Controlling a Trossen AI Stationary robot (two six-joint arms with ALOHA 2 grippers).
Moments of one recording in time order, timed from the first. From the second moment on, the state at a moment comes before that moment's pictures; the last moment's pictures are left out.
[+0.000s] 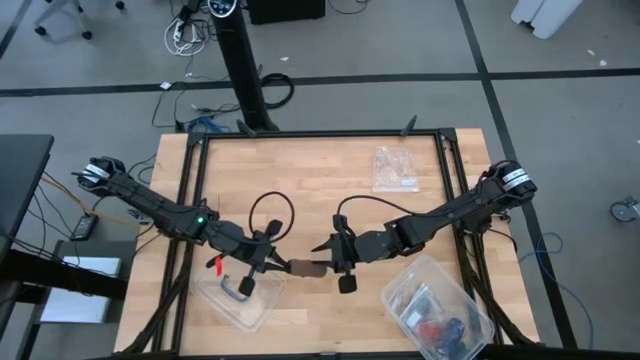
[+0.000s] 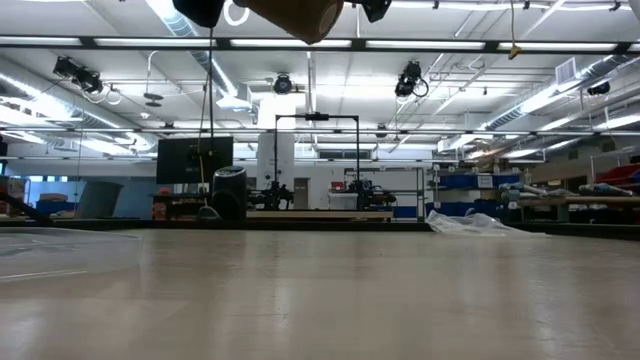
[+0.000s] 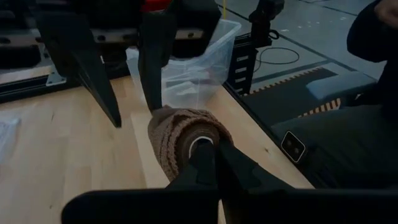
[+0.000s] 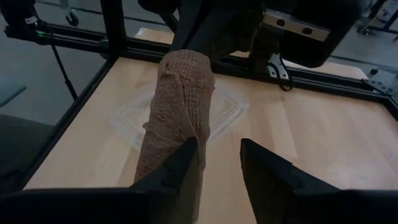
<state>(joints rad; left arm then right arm) -0.44 1.18 0.73 0.15 -0.05 0.00 0.38 1.64 1.18 0.05 0.34 -0.01</state>
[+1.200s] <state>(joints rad) -0.36 1.18 0.73 0.29 -0.26 -0.14 0.46 1.60 1.22 0.07 0.31 -0.14</state>
